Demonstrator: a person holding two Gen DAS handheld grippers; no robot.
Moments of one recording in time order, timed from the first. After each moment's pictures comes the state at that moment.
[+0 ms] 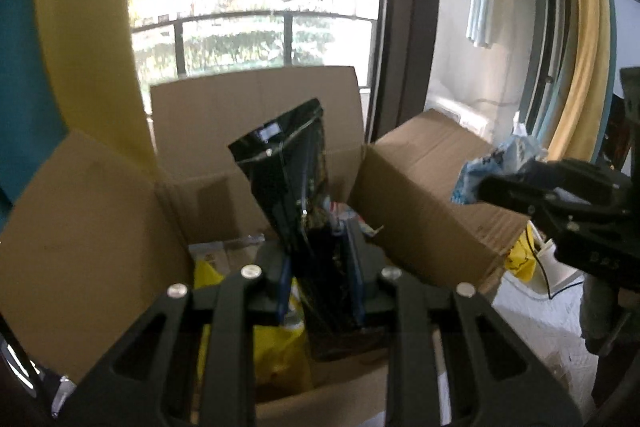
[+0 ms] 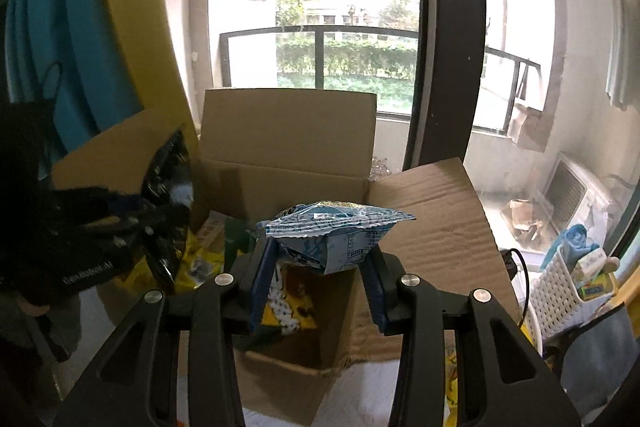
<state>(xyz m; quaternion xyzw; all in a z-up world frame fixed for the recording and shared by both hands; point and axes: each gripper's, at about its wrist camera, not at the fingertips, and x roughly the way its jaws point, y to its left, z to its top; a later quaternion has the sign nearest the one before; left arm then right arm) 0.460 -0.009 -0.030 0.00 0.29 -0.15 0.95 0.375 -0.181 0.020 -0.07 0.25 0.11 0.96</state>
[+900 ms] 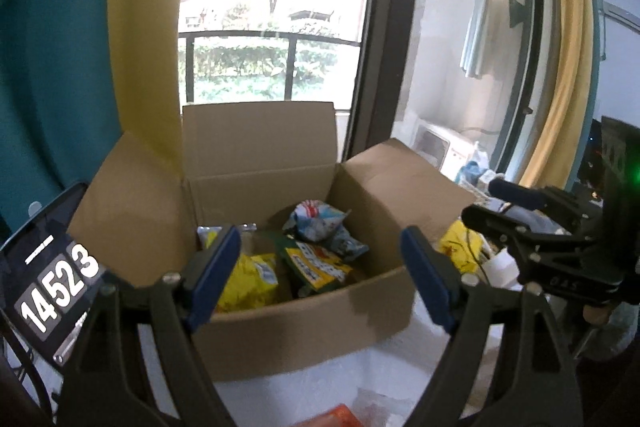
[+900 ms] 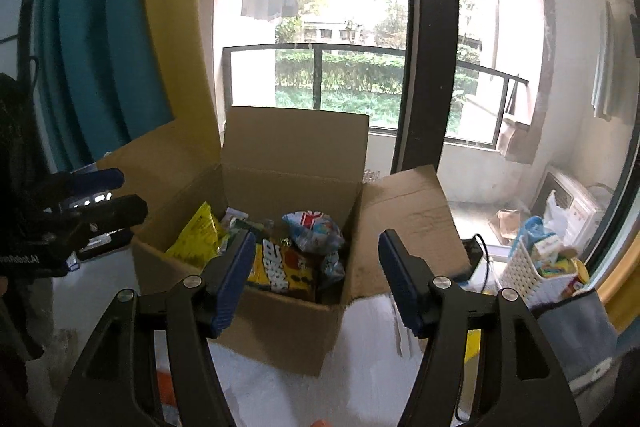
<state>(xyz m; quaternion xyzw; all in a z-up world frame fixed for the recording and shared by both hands) 0.353 -0.004 0.021 -0.04 0.25 -0.15 0.96 0.283 -0.182 0.046 -0.08 0.22 0.10 0.97</state>
